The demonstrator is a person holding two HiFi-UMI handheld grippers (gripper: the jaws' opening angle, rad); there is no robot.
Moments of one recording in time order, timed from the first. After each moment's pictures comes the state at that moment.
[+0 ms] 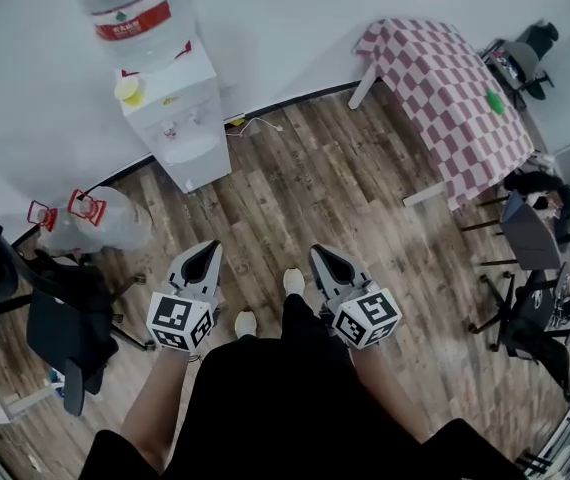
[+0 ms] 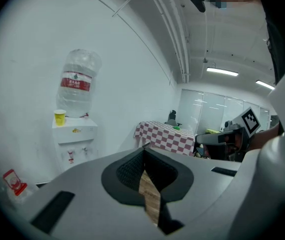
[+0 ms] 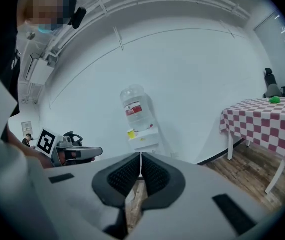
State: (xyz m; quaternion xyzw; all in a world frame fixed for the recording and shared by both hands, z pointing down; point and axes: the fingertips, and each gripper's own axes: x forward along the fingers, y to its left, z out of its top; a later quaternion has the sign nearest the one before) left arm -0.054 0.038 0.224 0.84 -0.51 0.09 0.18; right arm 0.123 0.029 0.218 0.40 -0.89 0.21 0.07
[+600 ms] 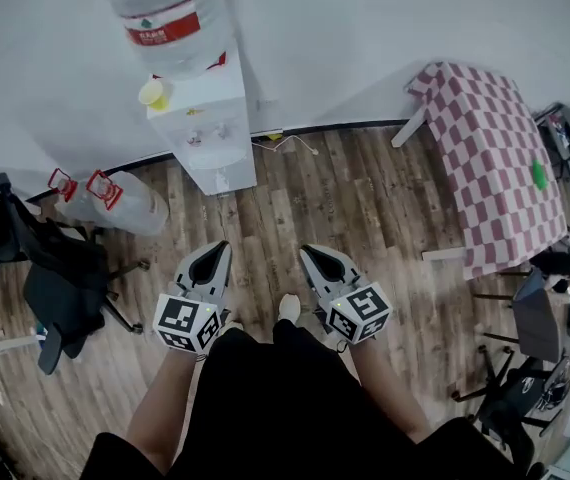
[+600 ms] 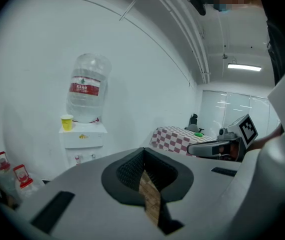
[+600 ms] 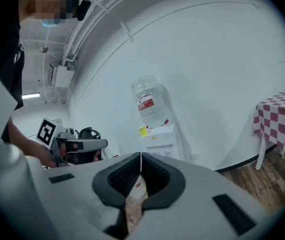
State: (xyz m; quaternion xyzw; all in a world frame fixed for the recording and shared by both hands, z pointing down) left arm -0.018 -0.046 0.211 0.77 -0.61 0.07 0.18; right arm 0.114 -0.088 0.233 0.23 -0.95 0.20 0.09
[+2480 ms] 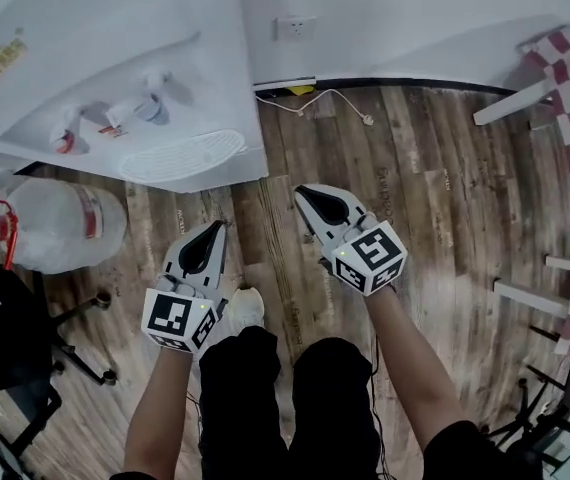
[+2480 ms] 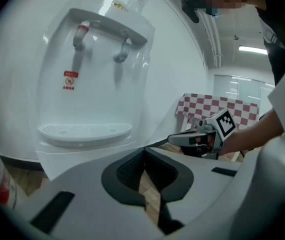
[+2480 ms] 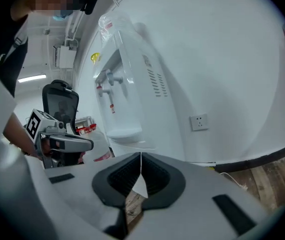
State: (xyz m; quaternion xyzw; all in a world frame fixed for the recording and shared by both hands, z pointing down) left arm -0.164 -0.288 0.710 0.75 -0.63 0.10 0.20; right arm -0.071 -0.381 0.734 0.16 -0.96 0.16 0.13
